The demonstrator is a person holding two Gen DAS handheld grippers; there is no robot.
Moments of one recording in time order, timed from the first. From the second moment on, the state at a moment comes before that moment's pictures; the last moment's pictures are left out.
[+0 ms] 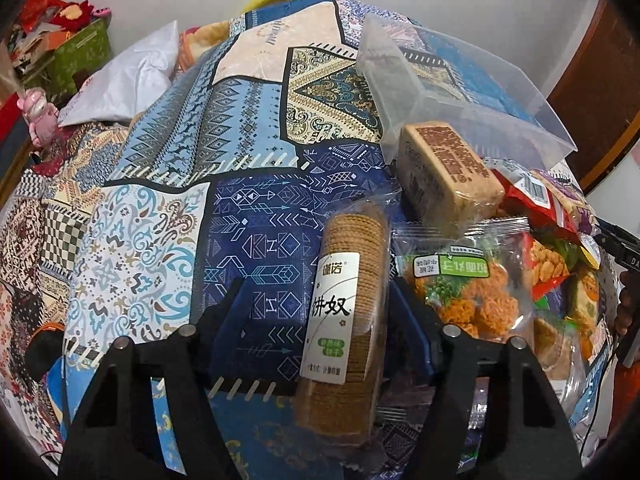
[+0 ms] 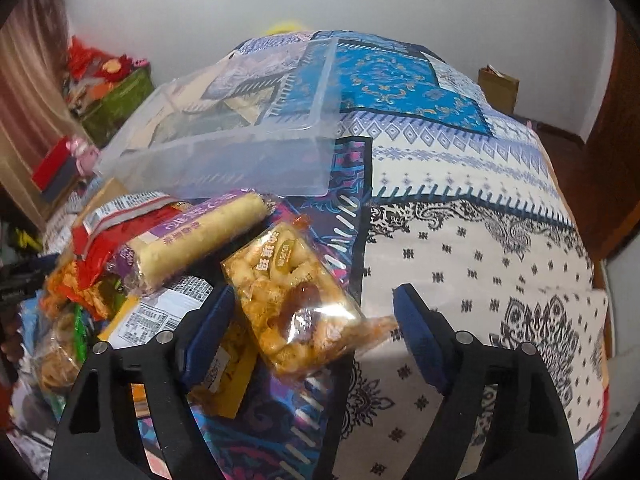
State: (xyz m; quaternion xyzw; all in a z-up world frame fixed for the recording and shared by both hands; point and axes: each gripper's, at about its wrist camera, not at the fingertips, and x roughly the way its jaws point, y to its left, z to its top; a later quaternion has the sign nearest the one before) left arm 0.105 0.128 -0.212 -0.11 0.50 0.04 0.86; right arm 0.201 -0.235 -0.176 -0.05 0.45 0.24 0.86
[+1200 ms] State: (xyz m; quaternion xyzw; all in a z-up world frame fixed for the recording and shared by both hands) left arm 0.105 0.117 -0.136 -0.09 0.43 0.05 0.90; right arm 0.192 -0.251 -0.139 -0.01 0.42 0.23 0.88
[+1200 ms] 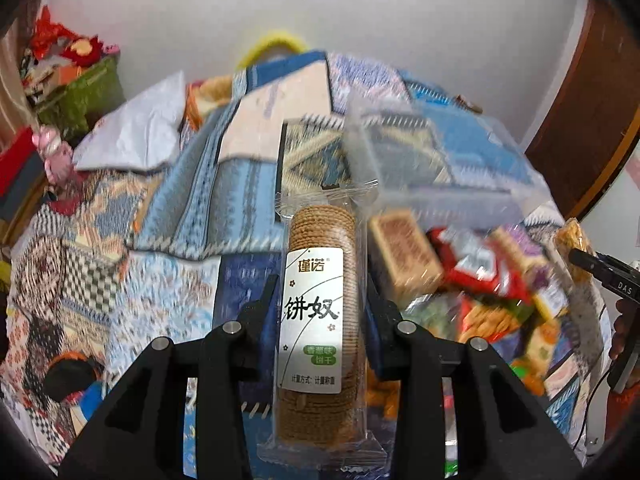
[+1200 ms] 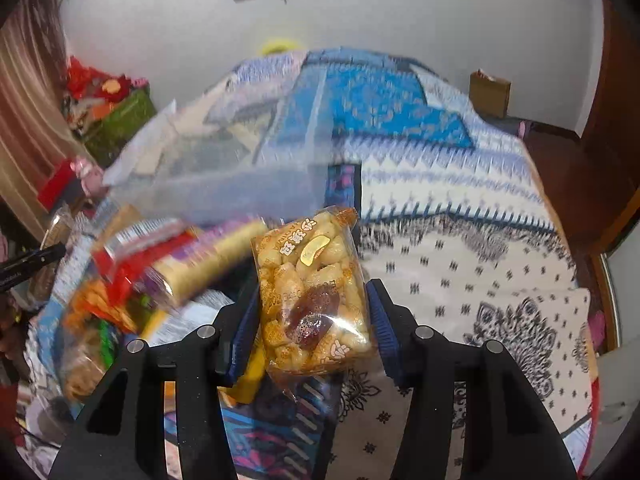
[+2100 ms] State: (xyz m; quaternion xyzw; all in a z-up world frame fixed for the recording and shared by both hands) left arm 0.232 0.058 -0.093 -0.06 0.38 0.00 0.92; right arm 0.261 -0.182 -0.091 0.04 0.35 0.27 0.90
